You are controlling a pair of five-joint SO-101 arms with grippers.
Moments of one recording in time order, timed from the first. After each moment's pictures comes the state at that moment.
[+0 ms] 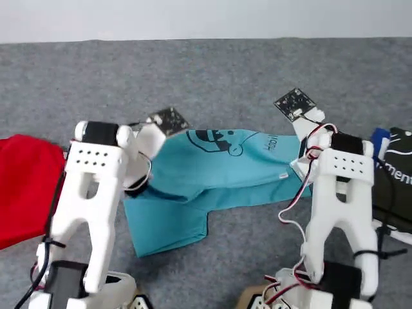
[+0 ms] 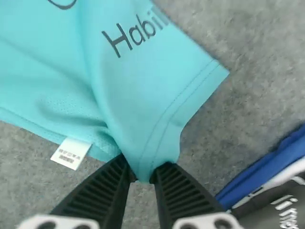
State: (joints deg) left arm 3.8 -12.5 18.5 98.9 -35.6; right arm 9.5 -12.6 25.8 66.2 45.3
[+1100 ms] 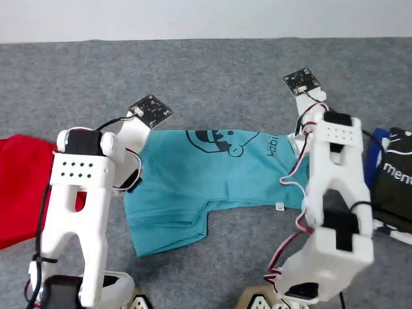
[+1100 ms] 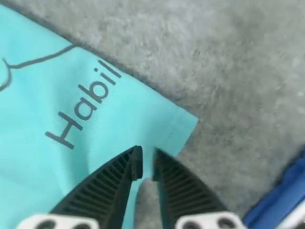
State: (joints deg) left arm 0.0 -18.7 20.4 93.1 -28.9; right arm 8.0 12.6 5.8 58.7 32.2
